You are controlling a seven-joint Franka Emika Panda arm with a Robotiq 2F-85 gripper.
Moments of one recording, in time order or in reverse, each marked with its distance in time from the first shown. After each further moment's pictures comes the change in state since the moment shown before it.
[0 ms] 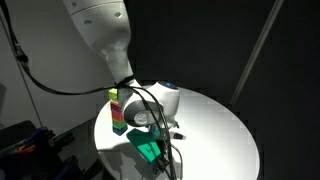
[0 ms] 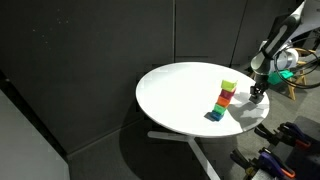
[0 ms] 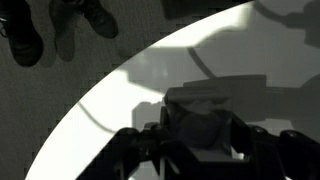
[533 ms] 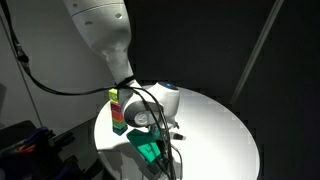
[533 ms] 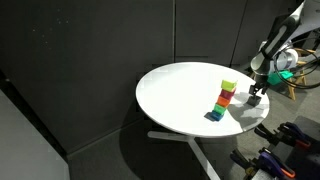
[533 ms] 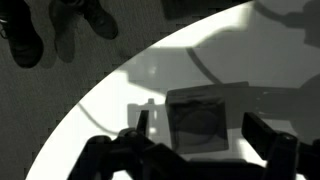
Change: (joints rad) arm 0.000 0.006 0.000 0.004 0.000 0.000 0.006
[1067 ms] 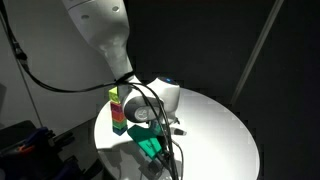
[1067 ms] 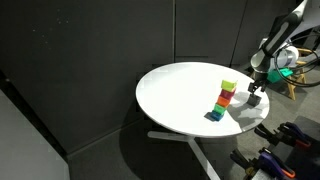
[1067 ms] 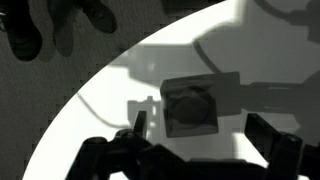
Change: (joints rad) arm -0.003 -0.038 0.012 -0.010 0.000 -0.007 -0.005
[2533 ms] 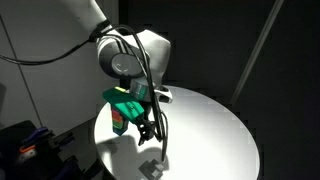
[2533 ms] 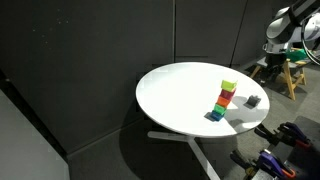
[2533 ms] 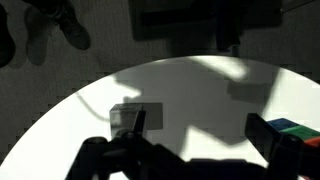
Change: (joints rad) arm 0.027 -0.453 0.020 -0.209 -0.003 -0.357 -0.103
